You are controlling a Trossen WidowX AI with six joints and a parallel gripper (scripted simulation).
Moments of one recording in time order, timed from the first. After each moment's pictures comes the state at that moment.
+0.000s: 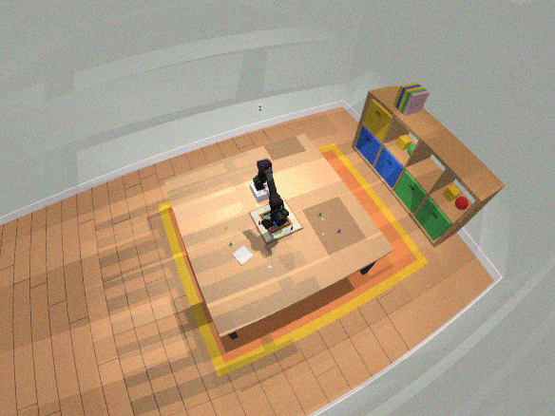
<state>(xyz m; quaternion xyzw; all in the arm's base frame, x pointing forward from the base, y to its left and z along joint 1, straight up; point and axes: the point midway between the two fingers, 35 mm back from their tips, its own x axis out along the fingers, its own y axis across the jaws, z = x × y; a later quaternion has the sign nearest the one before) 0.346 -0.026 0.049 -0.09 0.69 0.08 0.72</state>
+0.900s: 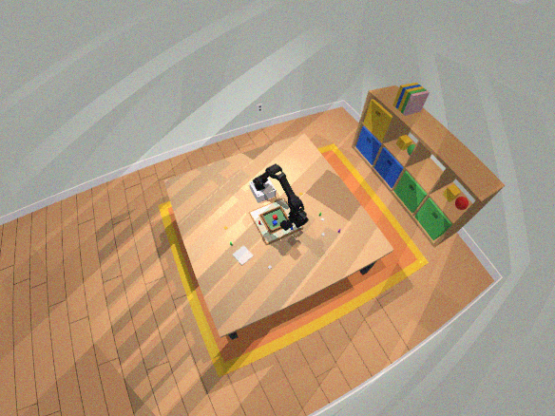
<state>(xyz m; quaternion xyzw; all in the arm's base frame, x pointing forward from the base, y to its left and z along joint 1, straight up) 0.388 0.087 0.030 -0.10 0.68 0.10 0.71</state>
